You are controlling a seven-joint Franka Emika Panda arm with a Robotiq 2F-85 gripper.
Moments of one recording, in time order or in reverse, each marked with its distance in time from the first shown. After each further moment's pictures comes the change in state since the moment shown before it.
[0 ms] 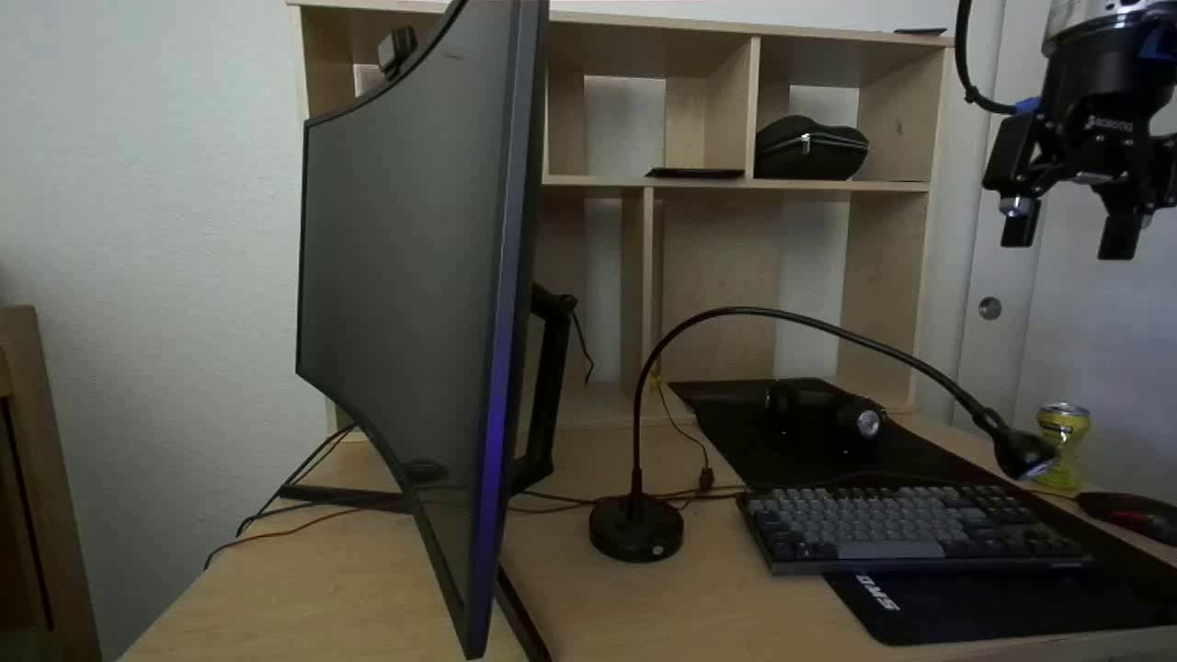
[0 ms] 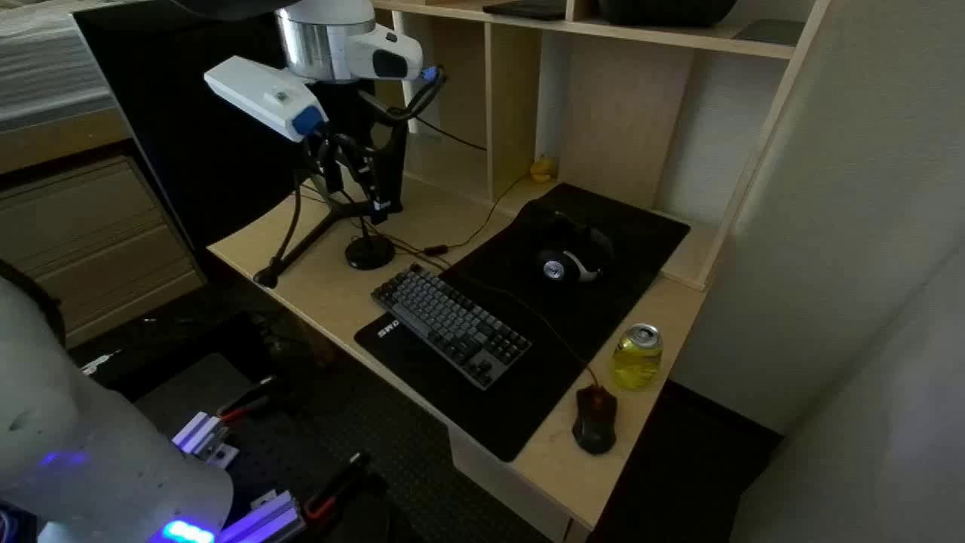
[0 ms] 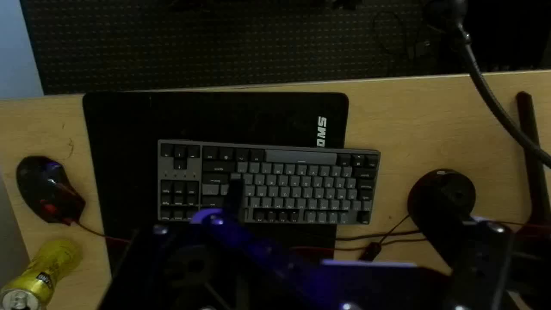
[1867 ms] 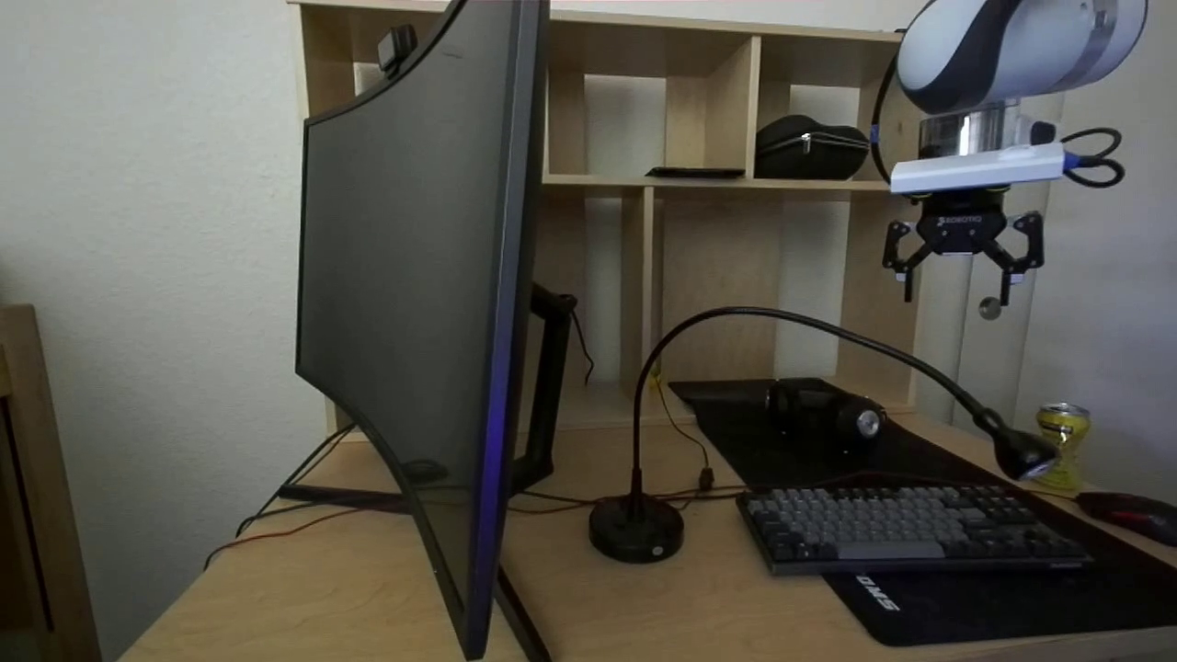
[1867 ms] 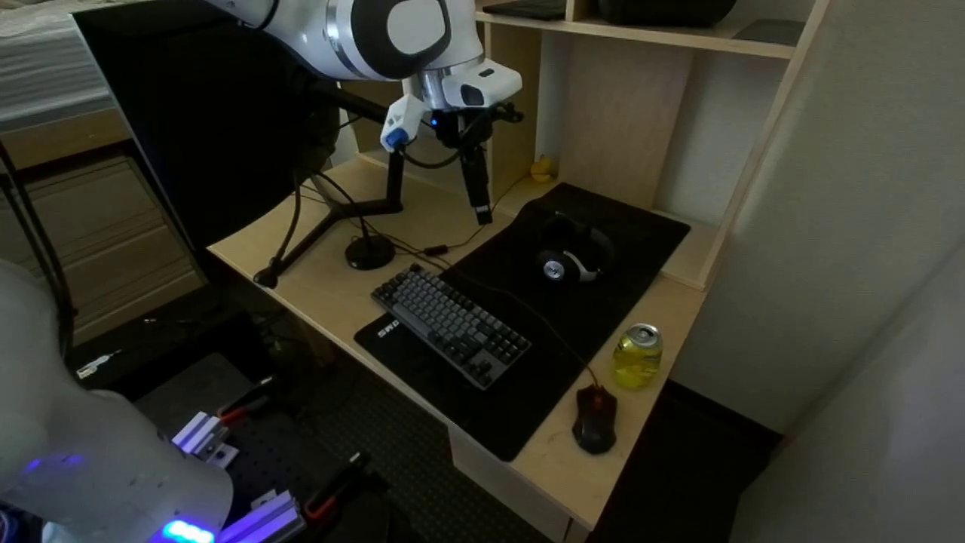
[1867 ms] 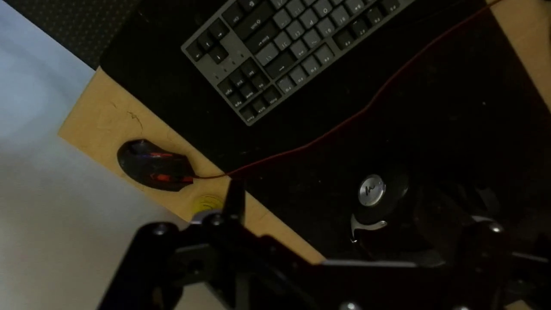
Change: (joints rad) arm -0.175 0.511 0.178 0.265 -0.196 0.396 0.863
